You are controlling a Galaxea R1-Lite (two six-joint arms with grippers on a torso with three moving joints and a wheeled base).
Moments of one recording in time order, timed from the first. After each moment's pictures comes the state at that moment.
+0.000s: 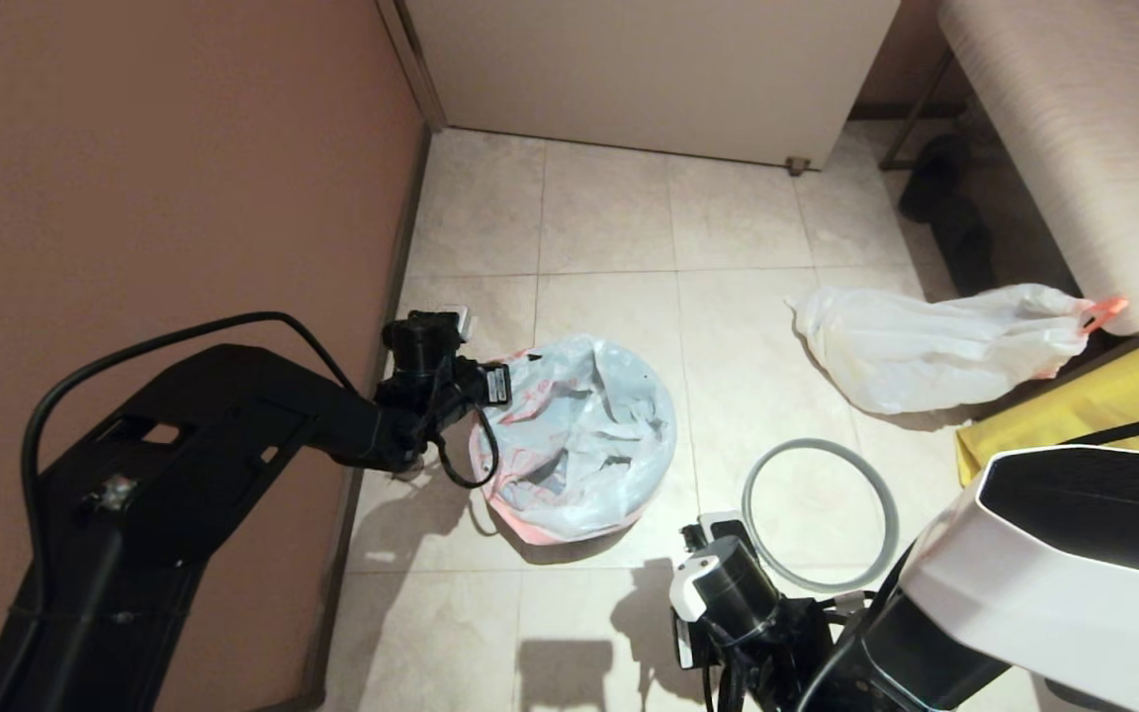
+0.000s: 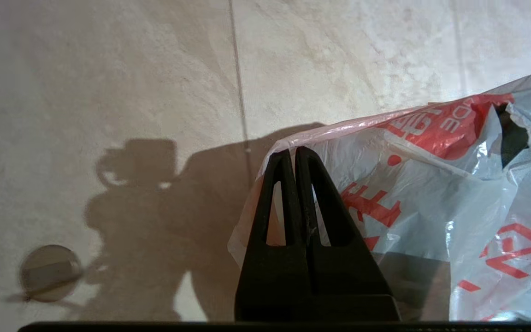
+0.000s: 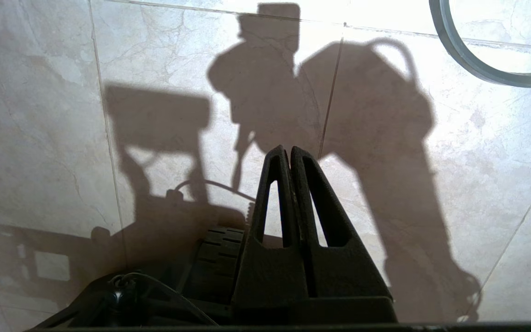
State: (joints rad) left arm -0.23 2.51 -1.58 -0.62 0.01 -0.05; right arm 0.80 2.22 -0.83 -0.57 -0.46 0.48
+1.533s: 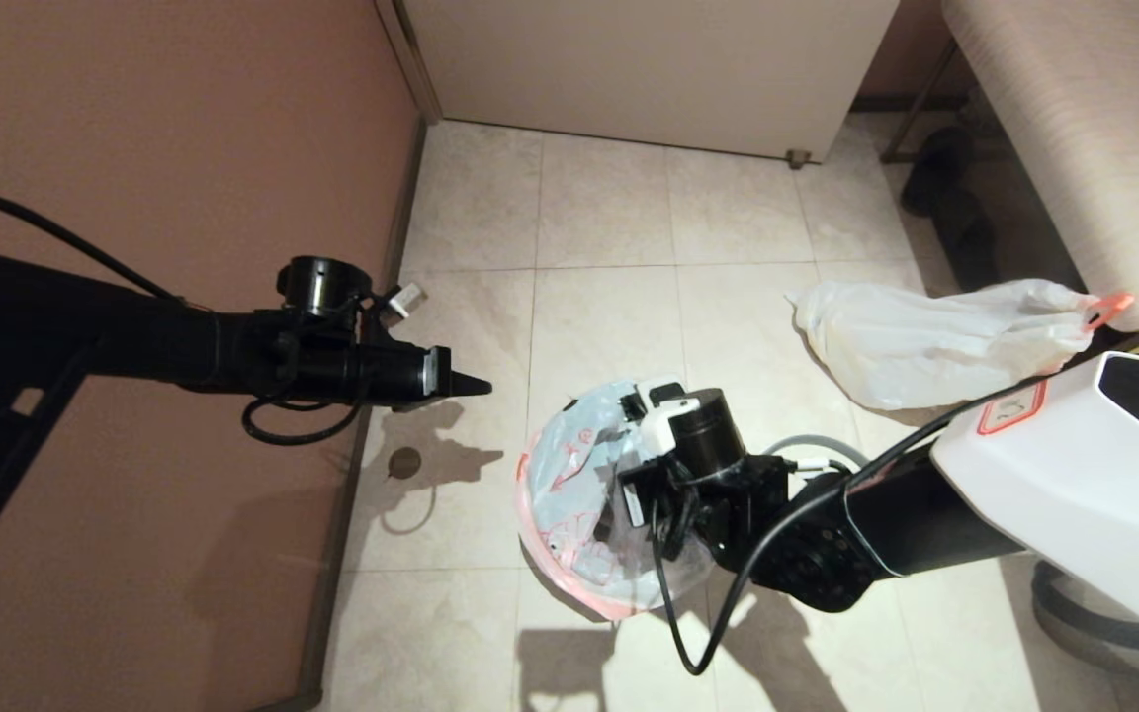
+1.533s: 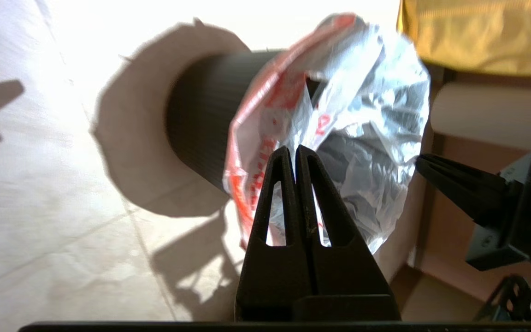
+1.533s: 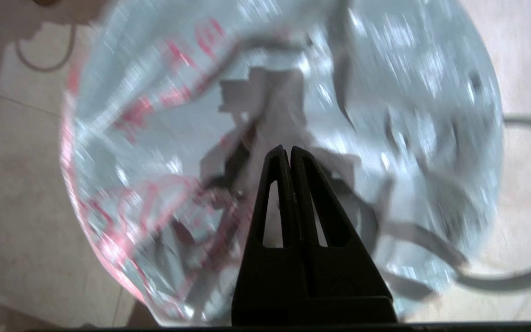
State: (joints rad) left arm -0.10 2.10 -1.52 0.05 -0.68 -0.12; right arm 0.75 2.19 -1.29 -0.42 -0.42 0.11
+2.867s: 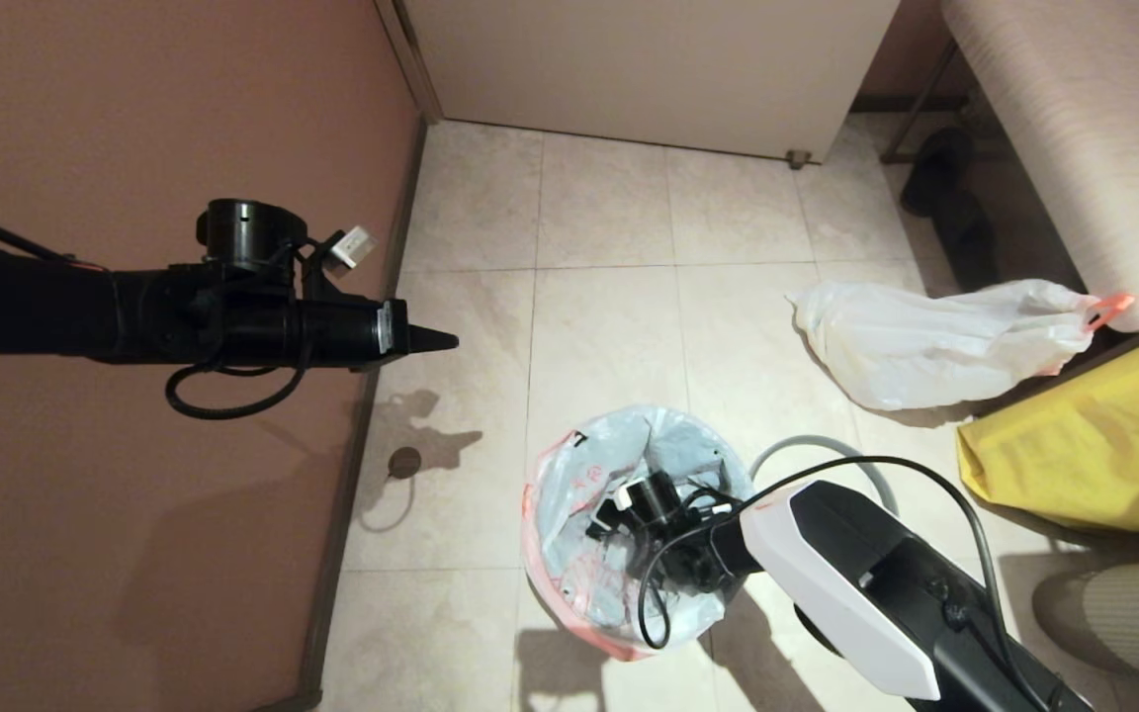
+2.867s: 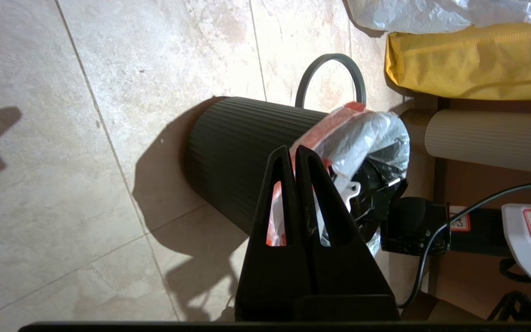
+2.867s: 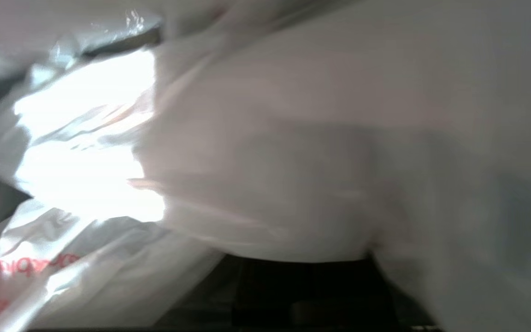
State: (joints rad) left arm -0.06 1.98 -1.51 0.04 -0.68 -0.12; right arm 0.60 2.89 -1.99 -0.09 -0.32 -0.57
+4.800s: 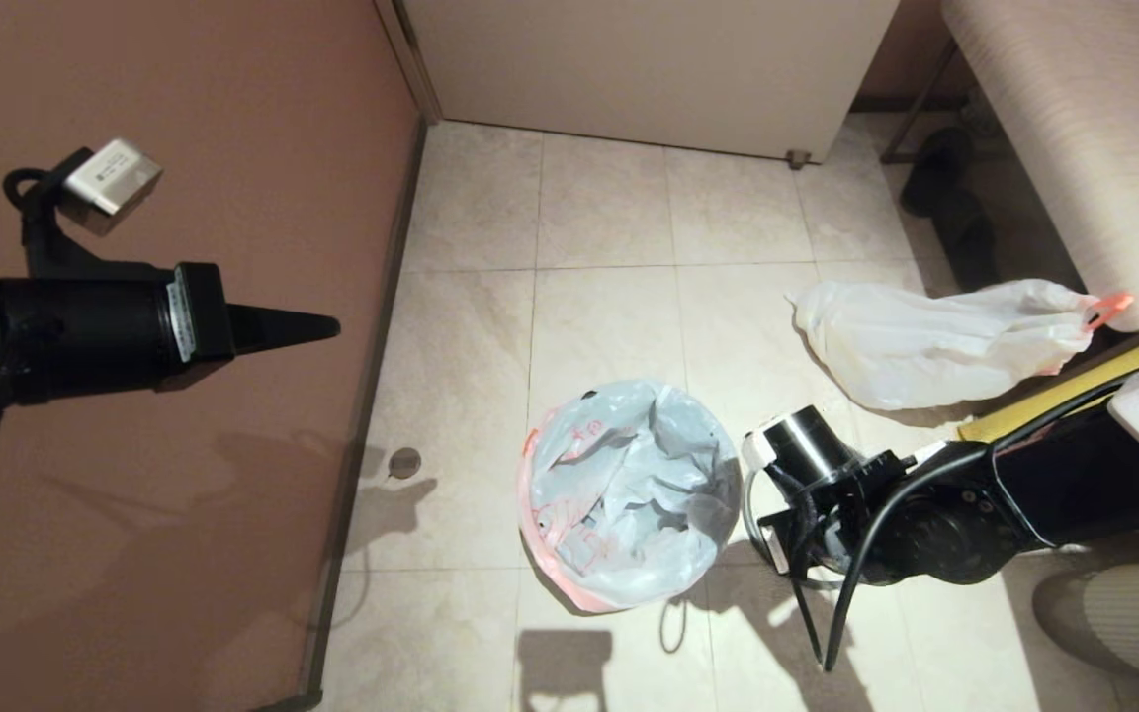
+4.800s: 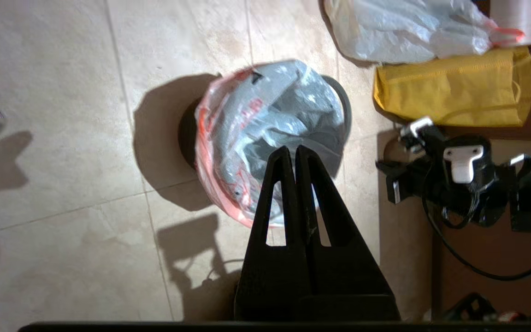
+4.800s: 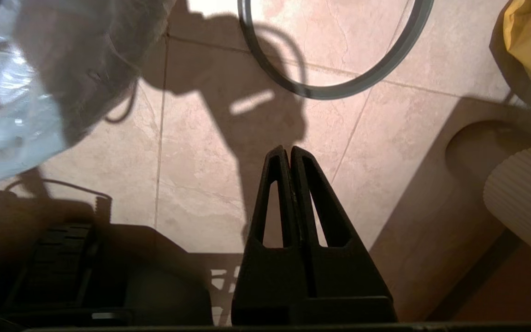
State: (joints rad) left arm -0.07 1.37 -1.13 0.13 -0.51 -0.22; right arm 0.59 2.02 -1.08 0.03 -0.55 0.21
